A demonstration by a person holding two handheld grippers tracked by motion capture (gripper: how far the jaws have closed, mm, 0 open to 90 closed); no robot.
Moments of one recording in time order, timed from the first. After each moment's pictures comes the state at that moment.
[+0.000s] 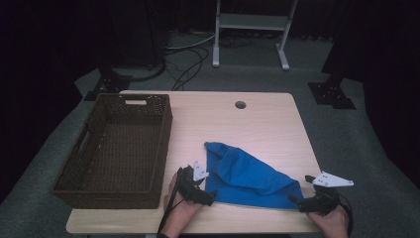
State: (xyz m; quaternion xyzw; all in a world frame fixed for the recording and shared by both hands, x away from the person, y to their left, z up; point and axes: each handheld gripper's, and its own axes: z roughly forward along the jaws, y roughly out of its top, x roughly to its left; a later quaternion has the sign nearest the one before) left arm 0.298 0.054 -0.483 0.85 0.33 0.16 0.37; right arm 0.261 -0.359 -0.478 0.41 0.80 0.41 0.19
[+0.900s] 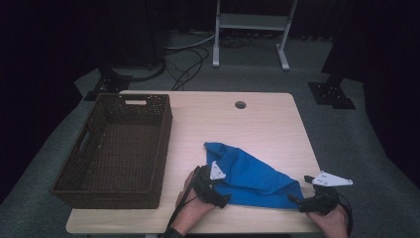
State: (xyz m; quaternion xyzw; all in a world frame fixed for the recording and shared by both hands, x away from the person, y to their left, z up) left arm 0.303 0.015 -0.483 0.88 0.27 0.12 0.36; right arm 0.263 -0.358 -0.479 0.41 0.80 0.41 0.18
